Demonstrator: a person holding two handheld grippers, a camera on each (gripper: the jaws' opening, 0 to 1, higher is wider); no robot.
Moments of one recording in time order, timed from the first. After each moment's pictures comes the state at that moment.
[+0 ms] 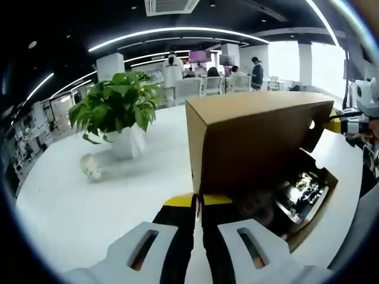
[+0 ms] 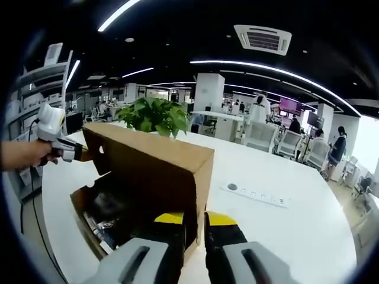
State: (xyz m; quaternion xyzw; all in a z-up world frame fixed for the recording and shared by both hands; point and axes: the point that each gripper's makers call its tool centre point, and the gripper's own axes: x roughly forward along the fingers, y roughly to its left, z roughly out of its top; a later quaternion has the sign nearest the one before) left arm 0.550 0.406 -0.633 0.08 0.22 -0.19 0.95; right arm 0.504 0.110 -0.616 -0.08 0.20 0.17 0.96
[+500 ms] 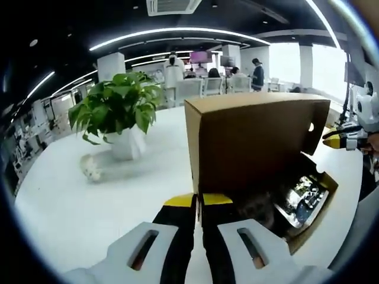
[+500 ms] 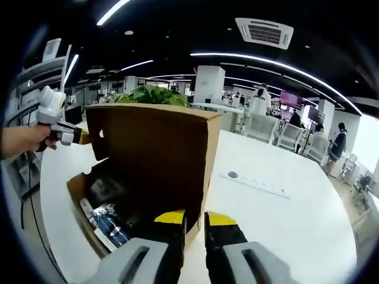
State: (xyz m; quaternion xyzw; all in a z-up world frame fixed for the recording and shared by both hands) left arm 0.555 0.404 -0.629 0.07 0.22 -0.19 0.95; right arm 0.500 0.104 -0.648 -0.09 0.23 0.16 0.95
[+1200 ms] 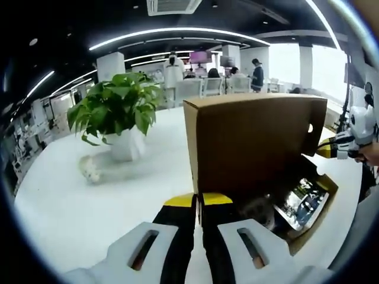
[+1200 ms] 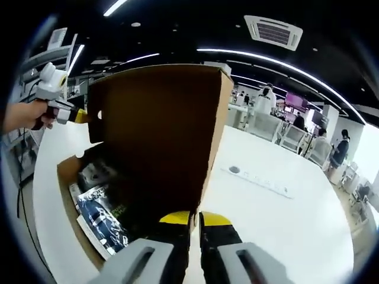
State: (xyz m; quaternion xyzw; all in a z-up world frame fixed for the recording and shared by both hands) left arm 0.561 0.404 -0.627 0.07 0.22 -0.19 0.95; right arm 0.518 0.105 -0.674 -0.13 0.23 0.17 0.95
